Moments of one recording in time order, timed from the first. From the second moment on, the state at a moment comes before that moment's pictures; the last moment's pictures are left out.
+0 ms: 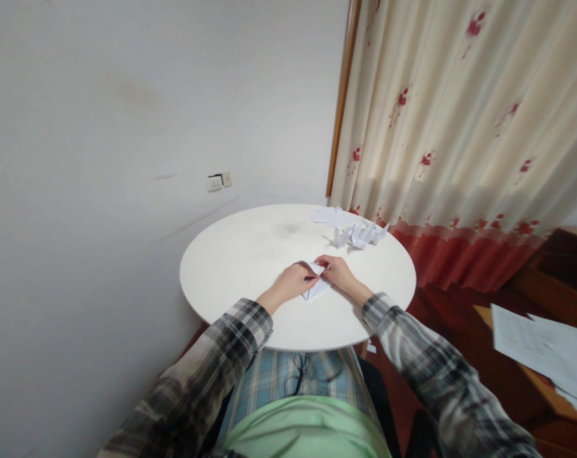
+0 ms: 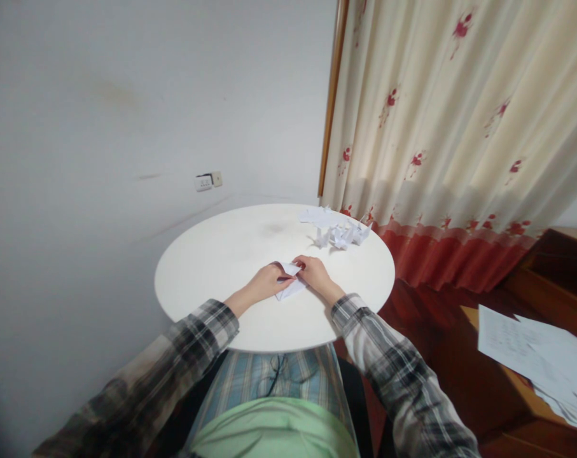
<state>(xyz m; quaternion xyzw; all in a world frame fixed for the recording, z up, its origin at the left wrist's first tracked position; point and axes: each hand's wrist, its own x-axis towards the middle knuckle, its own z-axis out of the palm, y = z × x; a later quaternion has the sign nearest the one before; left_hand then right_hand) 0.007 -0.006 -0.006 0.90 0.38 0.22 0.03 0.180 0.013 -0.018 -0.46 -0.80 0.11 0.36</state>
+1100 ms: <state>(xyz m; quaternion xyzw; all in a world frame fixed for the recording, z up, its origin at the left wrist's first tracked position) 0.005 0.000 -0.013 0.84 0.40 0.36 -0.08 0.173 0.004 -0.013 -0.41 -0.83 0.12 0.35</state>
